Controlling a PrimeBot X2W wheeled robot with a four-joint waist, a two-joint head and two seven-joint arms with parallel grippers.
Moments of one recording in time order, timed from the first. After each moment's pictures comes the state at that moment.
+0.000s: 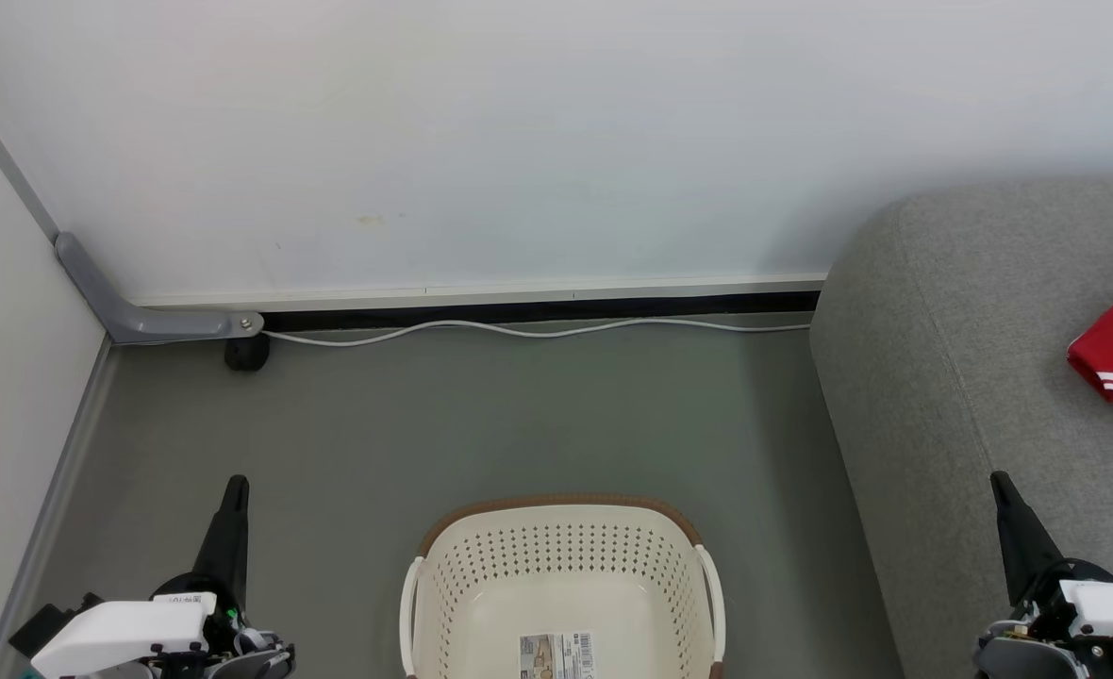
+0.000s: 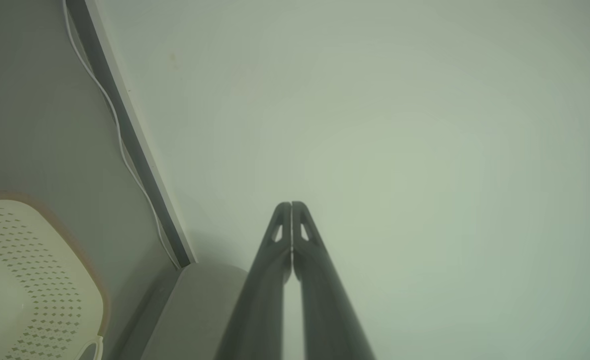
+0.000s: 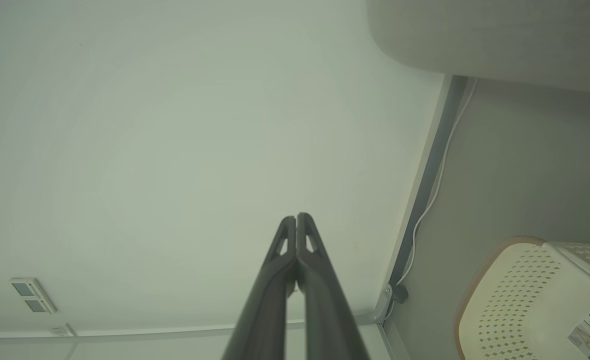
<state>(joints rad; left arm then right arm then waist) -0.05 0.04 0.08 0.27 -1.60 -0.12 0.11 -0.06 -0.04 -0.13 0.28 1.60 0.13 0.11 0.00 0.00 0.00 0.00</state>
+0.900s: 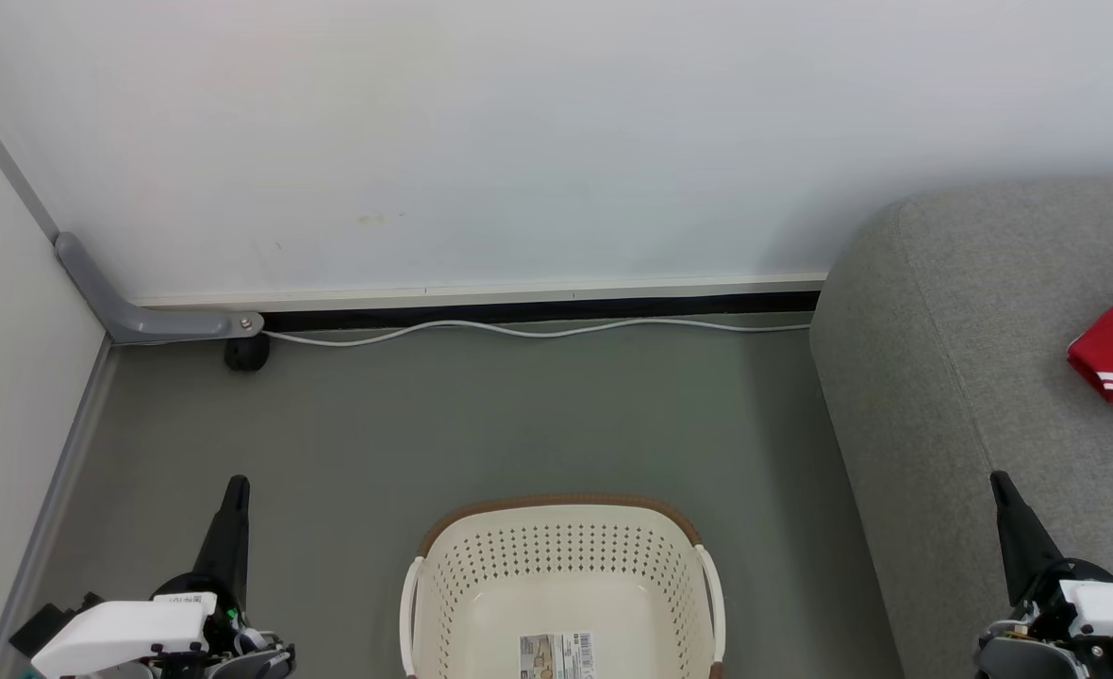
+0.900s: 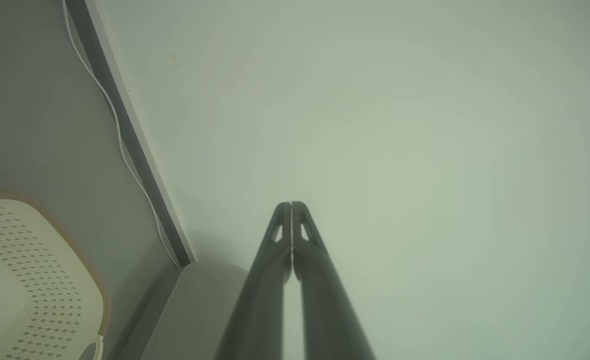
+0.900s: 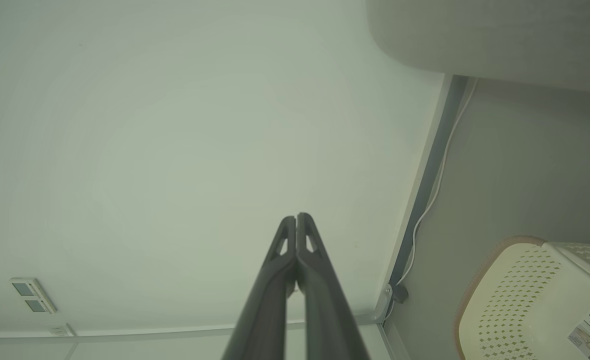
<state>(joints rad) -0.05 0.04 0.08 0.27 -1.61 -0.12 0.11 -0.06 -0.04 -0.13 0.28 1.60 0.13 0.11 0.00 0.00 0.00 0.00</state>
